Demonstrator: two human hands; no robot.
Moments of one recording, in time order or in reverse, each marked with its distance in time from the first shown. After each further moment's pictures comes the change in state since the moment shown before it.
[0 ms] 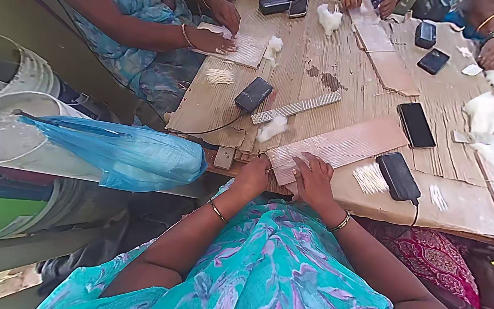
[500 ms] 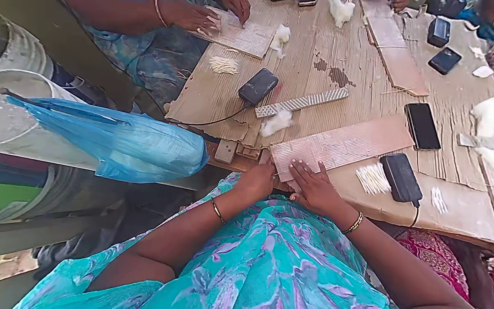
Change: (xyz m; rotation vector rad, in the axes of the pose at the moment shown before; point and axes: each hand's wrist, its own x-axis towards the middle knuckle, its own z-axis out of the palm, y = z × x) left_hand -0.010 0.001 0.011 0.045 -0.151 0.056; right_hand -0.017 0.021 -0.014 -0.085 -0.503 -0.283
